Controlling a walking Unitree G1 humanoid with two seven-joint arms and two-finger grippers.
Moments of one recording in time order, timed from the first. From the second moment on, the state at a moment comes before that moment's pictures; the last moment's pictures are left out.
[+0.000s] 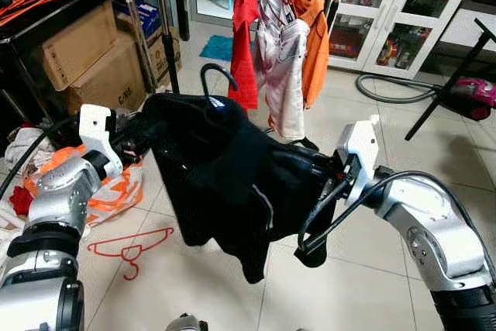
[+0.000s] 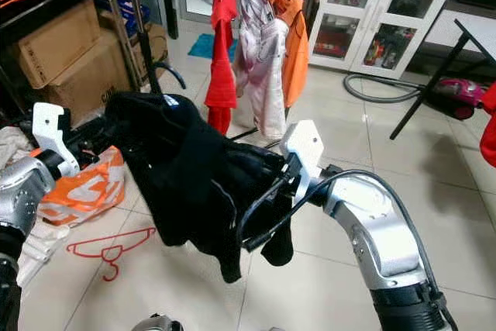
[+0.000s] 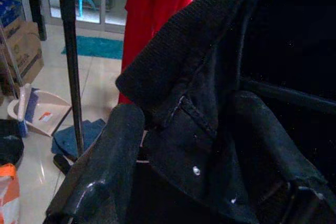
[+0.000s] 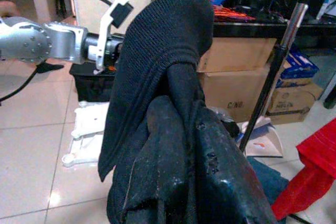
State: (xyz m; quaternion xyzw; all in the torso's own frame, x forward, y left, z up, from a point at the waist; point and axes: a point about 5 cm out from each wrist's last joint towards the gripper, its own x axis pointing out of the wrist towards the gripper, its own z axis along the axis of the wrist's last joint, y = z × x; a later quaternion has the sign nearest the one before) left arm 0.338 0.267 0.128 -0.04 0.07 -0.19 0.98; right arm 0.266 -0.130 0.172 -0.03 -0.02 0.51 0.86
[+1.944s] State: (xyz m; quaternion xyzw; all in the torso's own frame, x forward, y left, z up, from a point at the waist) left arm 0.355 0.226 0.124 -0.07 0.03 -0.16 0.98; right arm 0.258 -0.125 0.164 -0.03 0.00 0.52 0.85
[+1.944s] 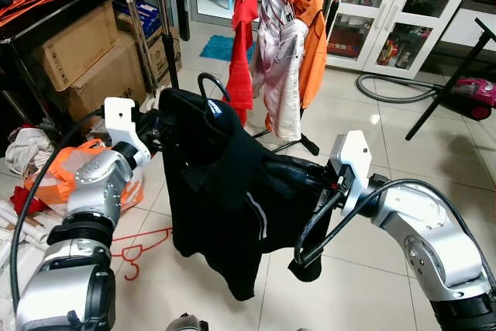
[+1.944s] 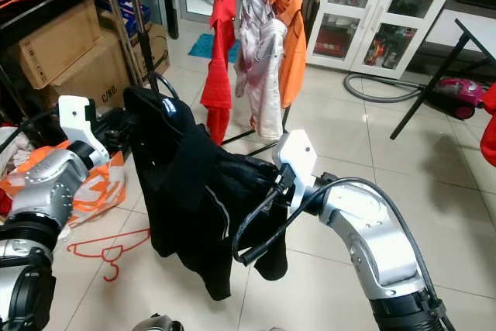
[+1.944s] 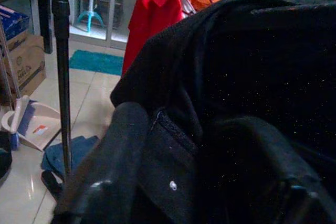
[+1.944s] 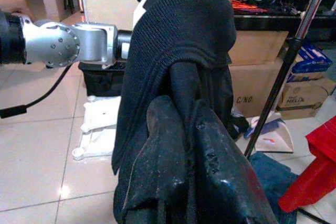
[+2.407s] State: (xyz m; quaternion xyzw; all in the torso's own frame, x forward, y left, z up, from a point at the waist) left arm 0.360 0.230 0.136 -0.07 0.00 -0.13 0.99; right arm 0.258 -0.125 0.164 -0.03 0.00 0.52 0.85
